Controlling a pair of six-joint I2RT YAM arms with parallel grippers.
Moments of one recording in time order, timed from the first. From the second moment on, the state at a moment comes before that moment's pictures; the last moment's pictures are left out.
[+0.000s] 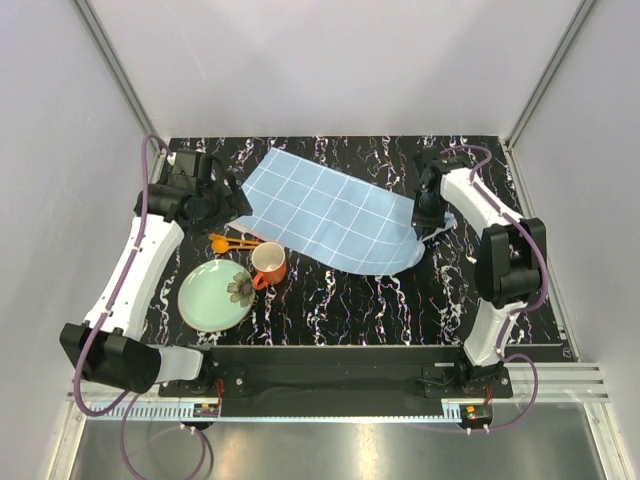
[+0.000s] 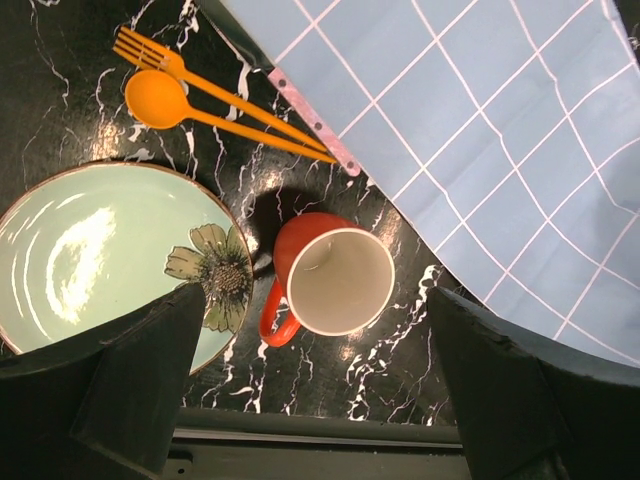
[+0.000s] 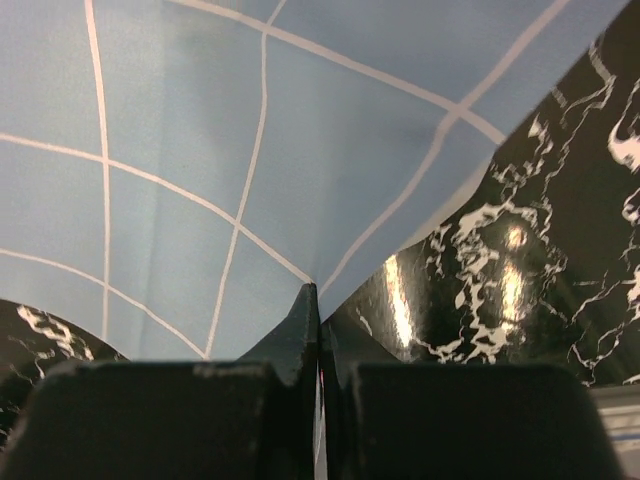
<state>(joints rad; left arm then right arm) -0.22 1.30 1.39 -1.01 -0.05 -0.63 0.23 1.85 1.52 -1.04 0.08 0.44</state>
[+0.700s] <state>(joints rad) -0.28 1.36 1.46 -1.04 -0.08 -0.63 0.11 2.32 2.12 -1.11 0.13 0.37</state>
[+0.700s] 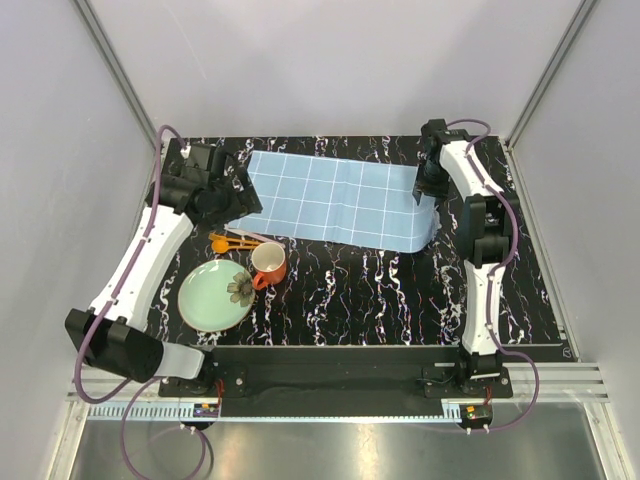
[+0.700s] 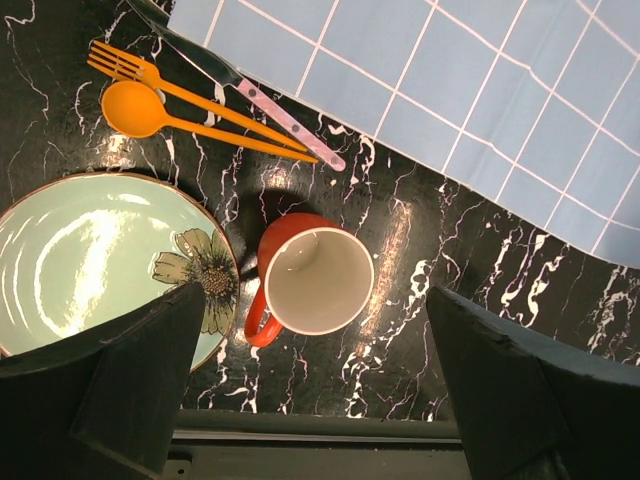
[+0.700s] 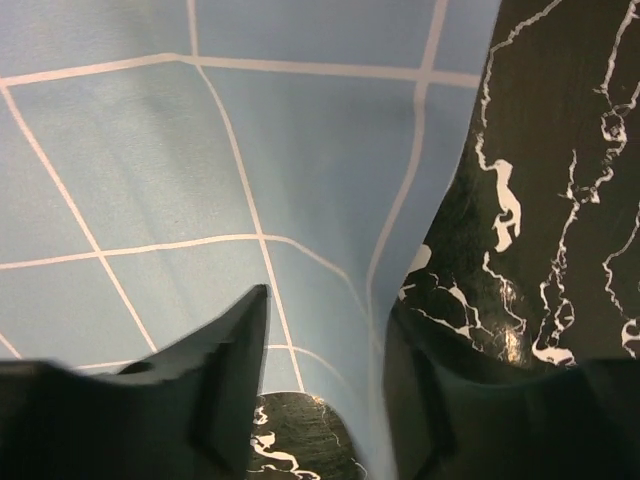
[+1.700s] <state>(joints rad) -0.25 2.00 1.84 -1.03 -0.11 -0.59 0.25 2.07 2.14 -1.06 -0.20 0.46</state>
